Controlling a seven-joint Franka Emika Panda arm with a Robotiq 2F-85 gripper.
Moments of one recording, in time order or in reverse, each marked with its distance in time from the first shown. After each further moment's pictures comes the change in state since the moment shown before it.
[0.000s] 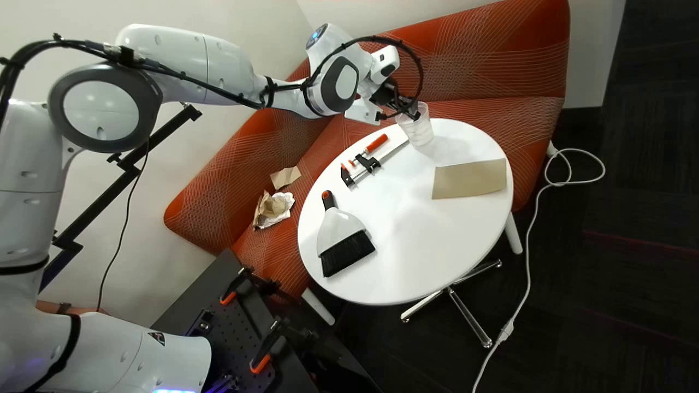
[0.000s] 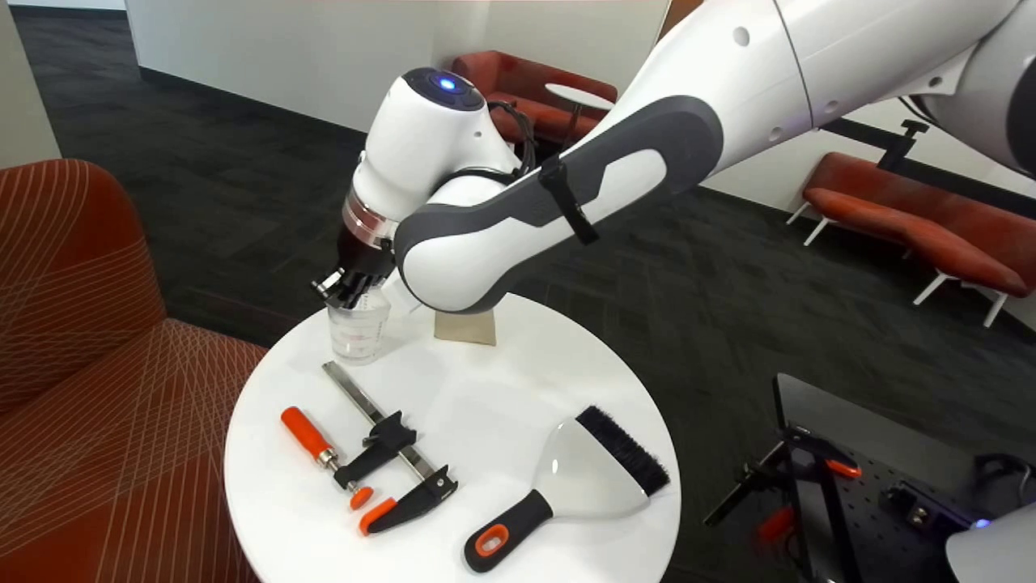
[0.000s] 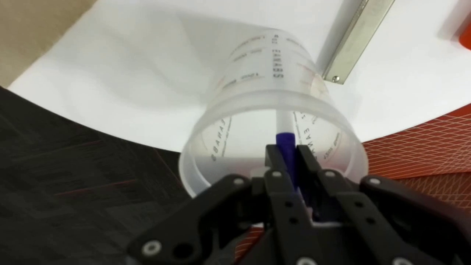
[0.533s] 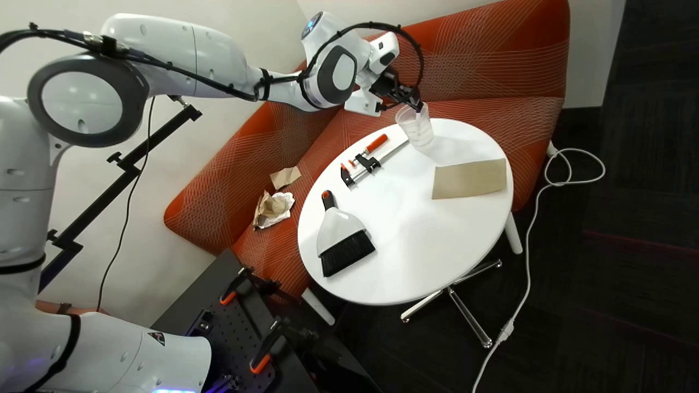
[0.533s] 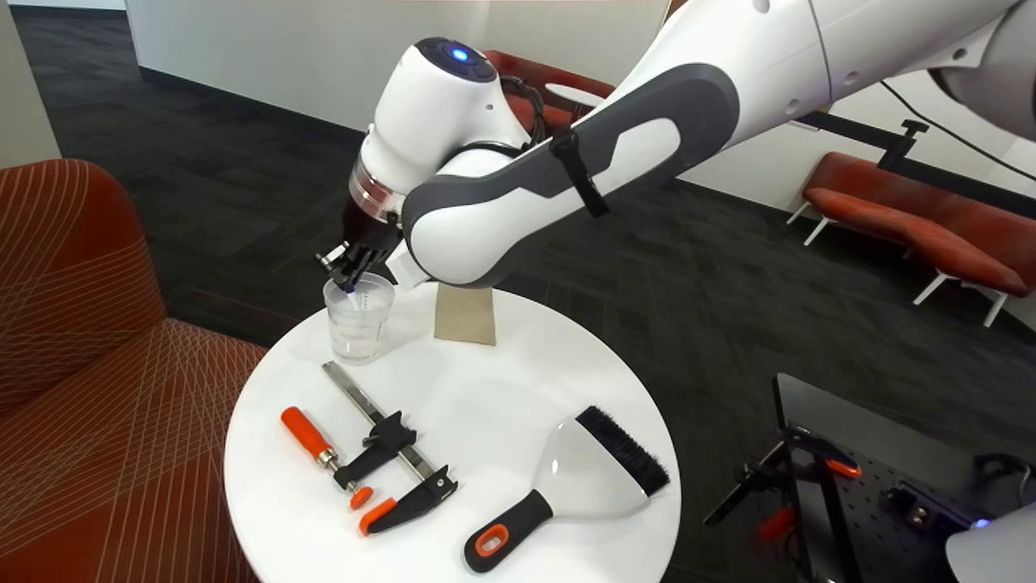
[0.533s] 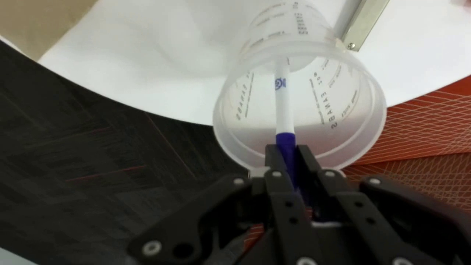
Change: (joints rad) arm 0.000 -0.050 -0.023 -0.030 0.000 0.016 0.002
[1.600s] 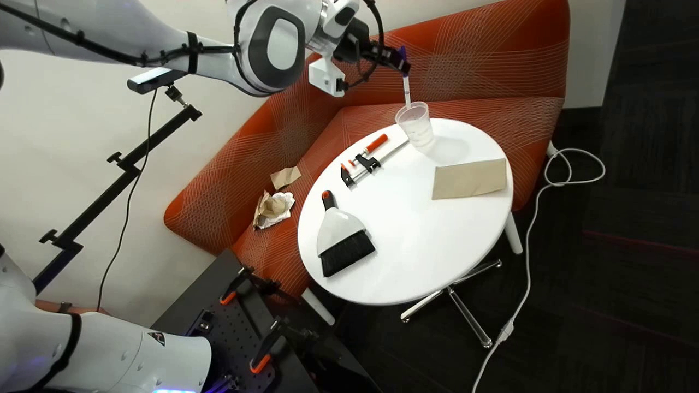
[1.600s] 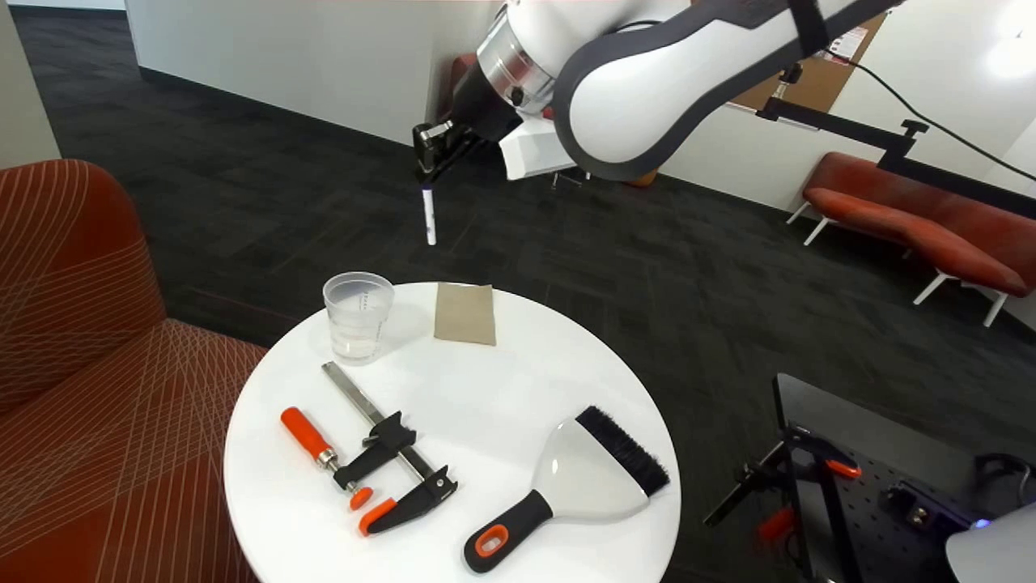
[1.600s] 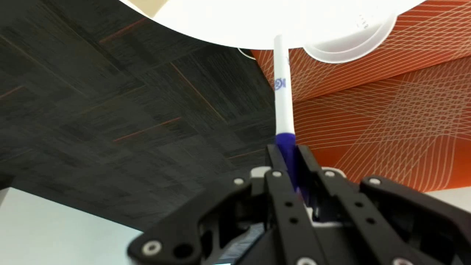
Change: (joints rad) arm 0.037 -0.481 -0.124 -0.544 0.023 0.239 0.038
